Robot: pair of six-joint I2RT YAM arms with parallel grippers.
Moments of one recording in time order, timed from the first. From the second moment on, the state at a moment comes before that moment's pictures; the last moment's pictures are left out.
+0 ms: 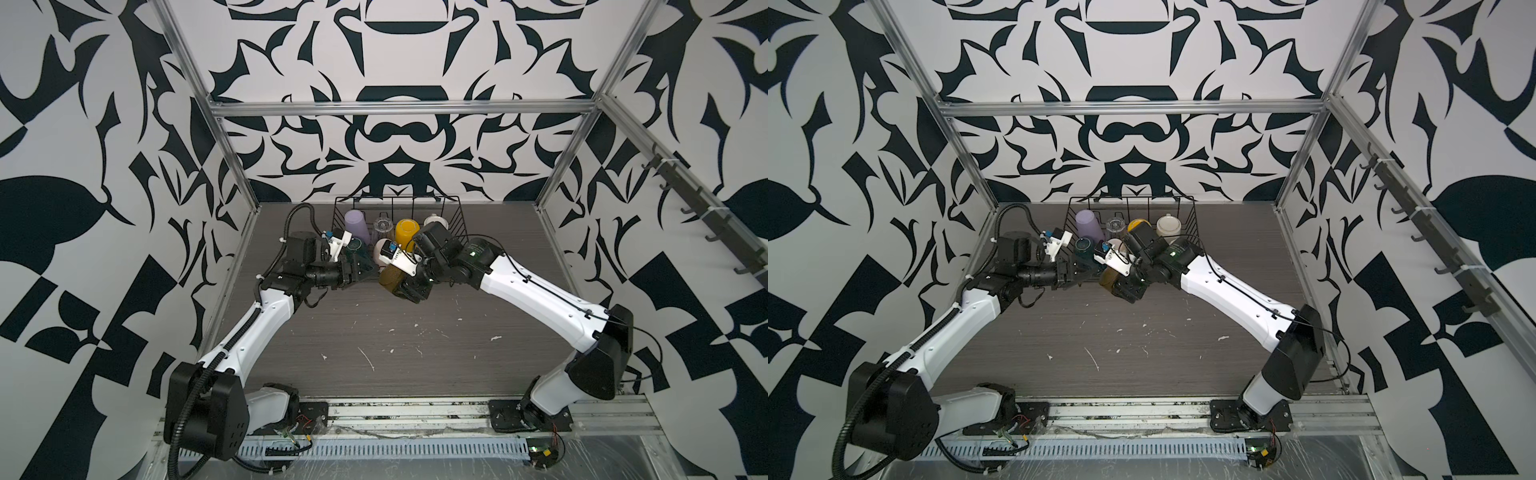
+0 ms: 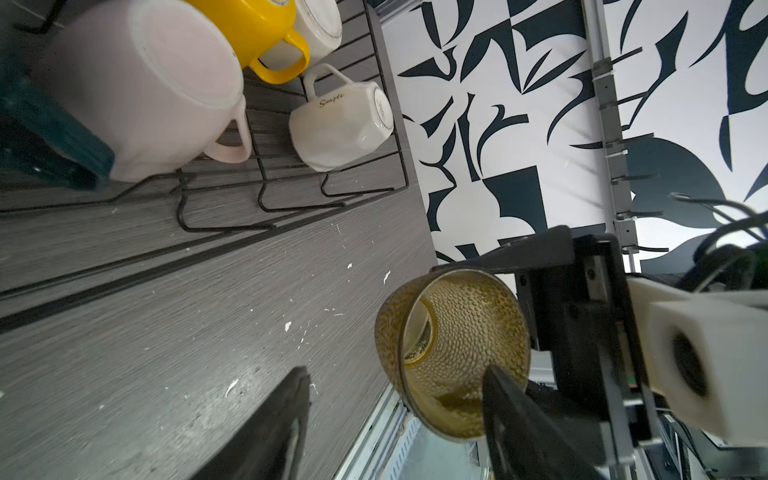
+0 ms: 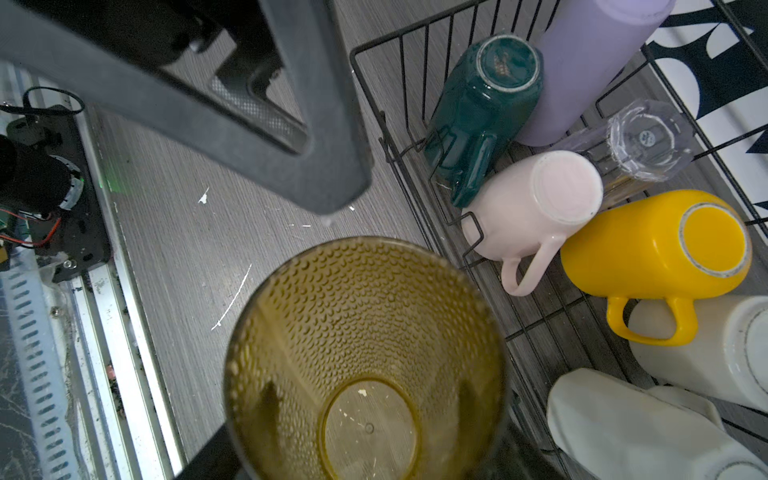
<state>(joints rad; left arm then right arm) -0.28 1.25 0.89 -0.25 0.94 -0.63 0.82 1.58 1.53 -0.87 -0.20 -0.27</state>
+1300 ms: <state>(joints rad) -0.34 1.29 0.86 -0.26 1.00 -0.62 0.88 1.59 1.56 -0.83 -0.25 -0.34</state>
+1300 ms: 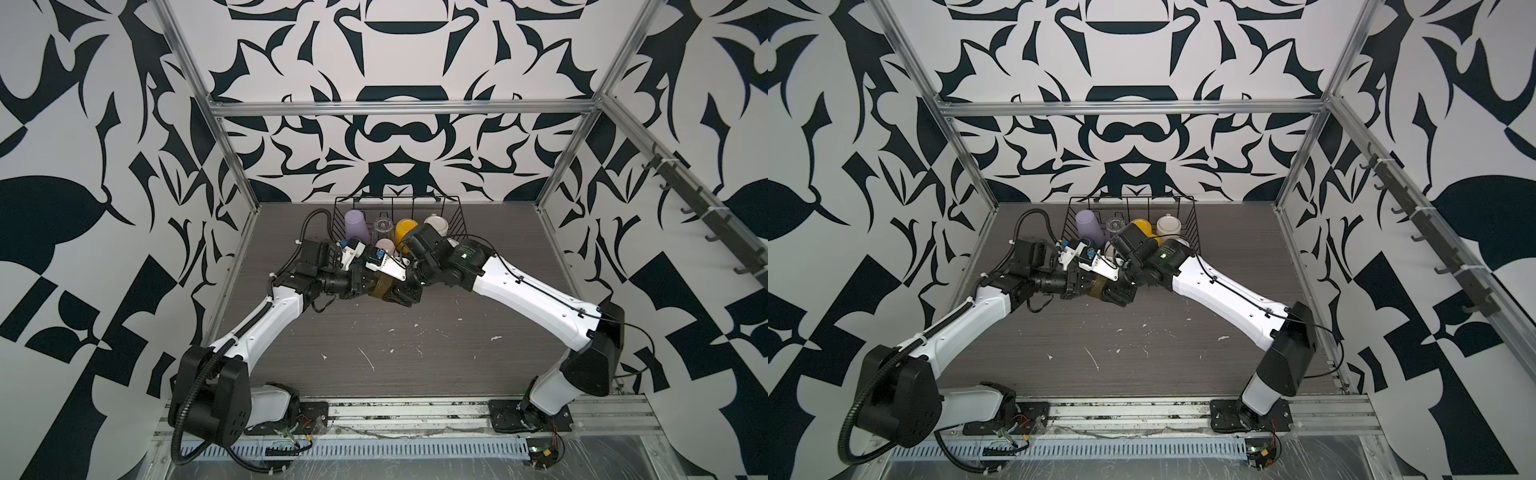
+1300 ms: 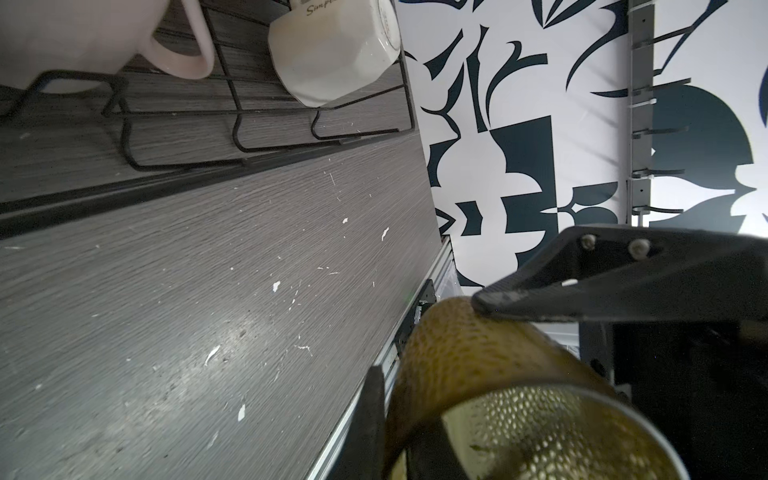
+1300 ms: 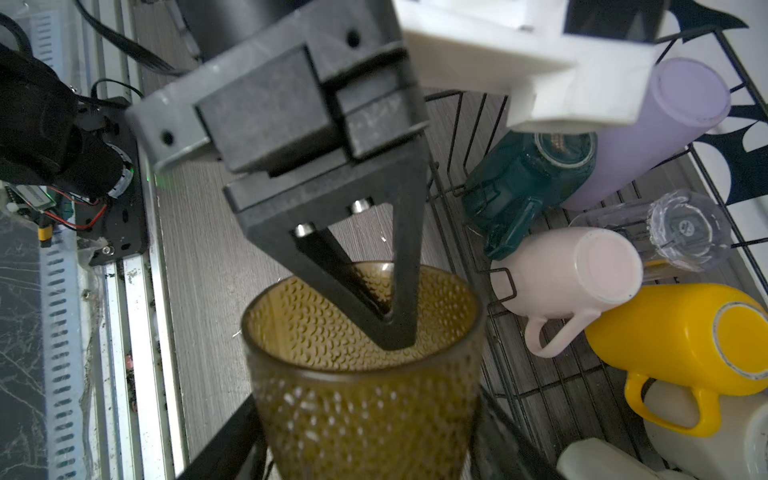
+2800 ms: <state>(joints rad) -0.30 1.25 0.77 0.26 1.12 -0.95 0.64 1.41 1.01 0.23 -0.80 0.36</state>
